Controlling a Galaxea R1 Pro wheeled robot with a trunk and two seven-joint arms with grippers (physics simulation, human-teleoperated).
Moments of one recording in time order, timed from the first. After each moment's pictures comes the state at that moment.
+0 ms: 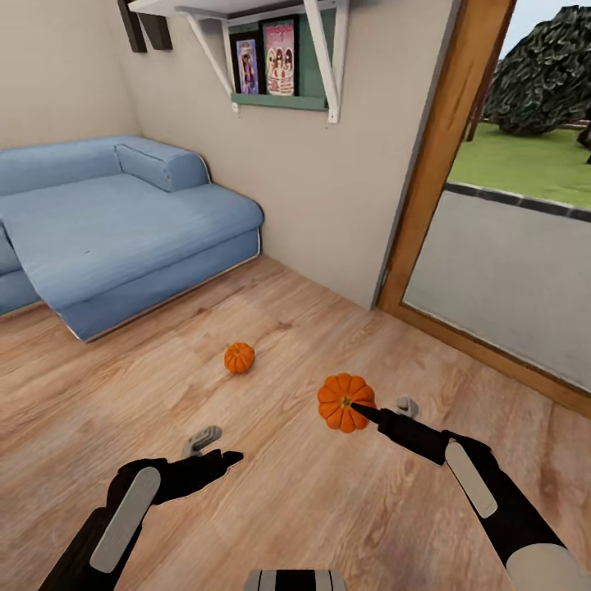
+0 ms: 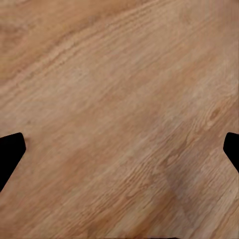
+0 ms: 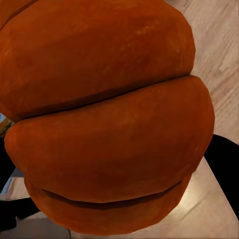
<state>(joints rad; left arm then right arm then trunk) -0.32 0.09 -0.09 -1.34 0.88 0.88 0.23 -0.51 -0.19 0.05 -0.99 -0.71 0.60 0.61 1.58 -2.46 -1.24</state>
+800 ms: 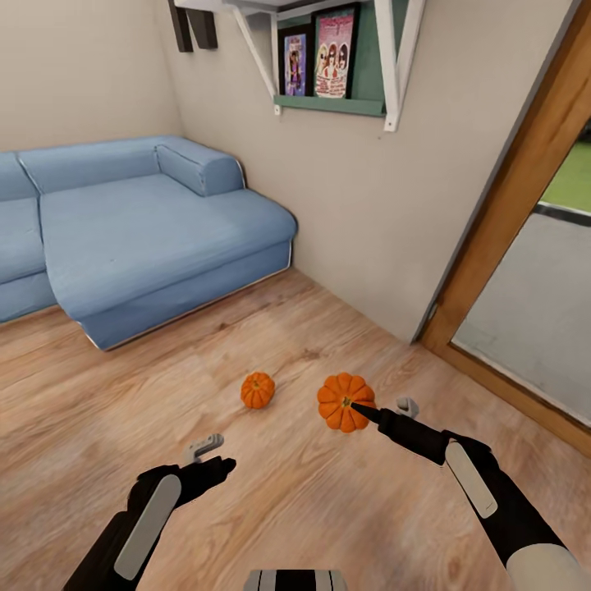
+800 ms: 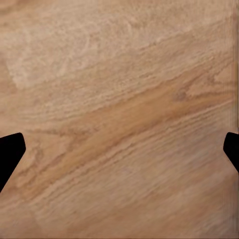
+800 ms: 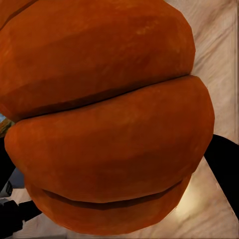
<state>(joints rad) -0.32 0.05 -0.16 -1.29 0.78 0.73 0.44 -0.51 -0.19 0.05 -0.99 -0.71 0.60 0.61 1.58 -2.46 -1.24</state>
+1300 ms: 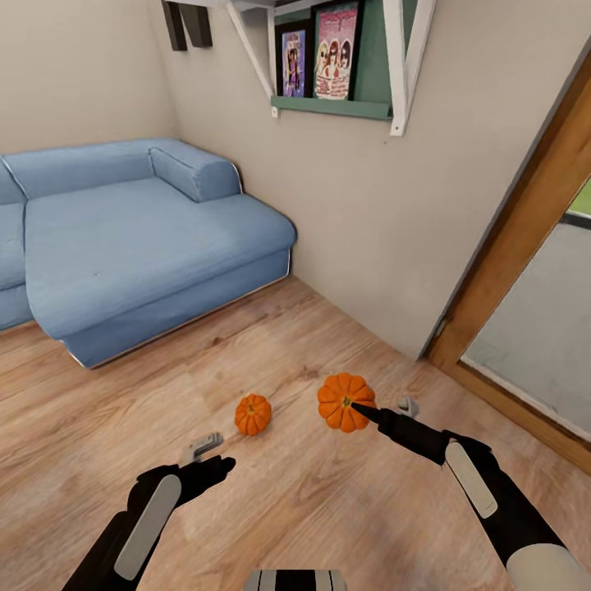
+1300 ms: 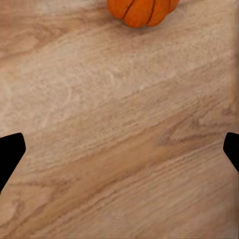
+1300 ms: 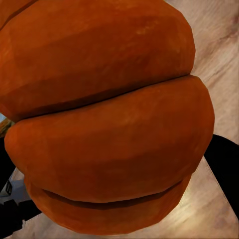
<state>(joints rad) -0.32 0.05 -0.16 -1.29 0.78 0.72 0.44 -0.51 -0.19 0.05 -0.99 -0.71 0.60 0.61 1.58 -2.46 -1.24</state>
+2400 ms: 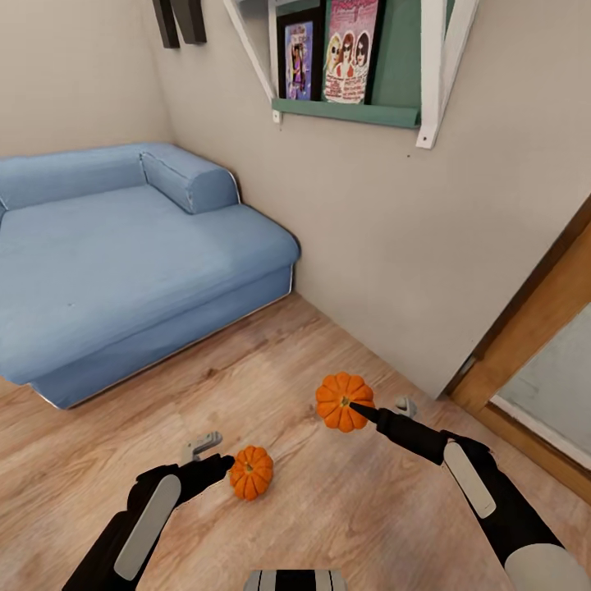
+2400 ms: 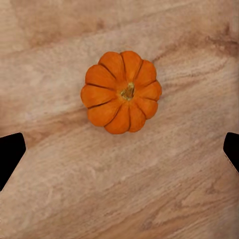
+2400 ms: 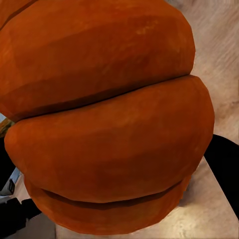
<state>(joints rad) -0.32 0.05 -0.16 -1.29 0.78 0.70 0.44 -0.51 -0.19 0.05 -0.99 -0.71 0.60 0.61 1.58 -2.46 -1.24</state>
